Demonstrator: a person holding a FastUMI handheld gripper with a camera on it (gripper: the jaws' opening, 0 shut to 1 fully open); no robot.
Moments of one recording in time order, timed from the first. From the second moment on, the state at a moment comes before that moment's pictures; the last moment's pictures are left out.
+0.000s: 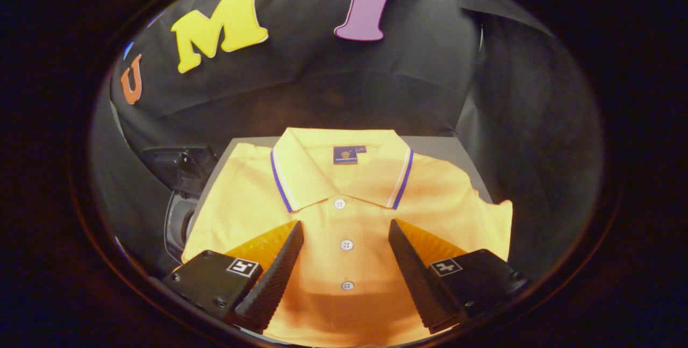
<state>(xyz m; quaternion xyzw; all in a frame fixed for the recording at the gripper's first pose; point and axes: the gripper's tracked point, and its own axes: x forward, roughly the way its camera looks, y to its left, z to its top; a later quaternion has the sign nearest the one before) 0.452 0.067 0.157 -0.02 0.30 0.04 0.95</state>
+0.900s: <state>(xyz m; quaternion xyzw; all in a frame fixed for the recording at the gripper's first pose) 0.455 0.055 0.157 -0.02 0.23 0.05 0.97</state>
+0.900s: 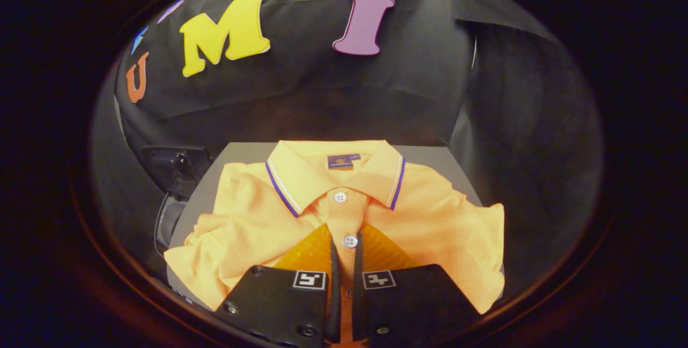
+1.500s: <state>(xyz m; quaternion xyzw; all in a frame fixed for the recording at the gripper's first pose) 0.353 0.103 0.189 0.07 0.24 0.11 0.96</state>
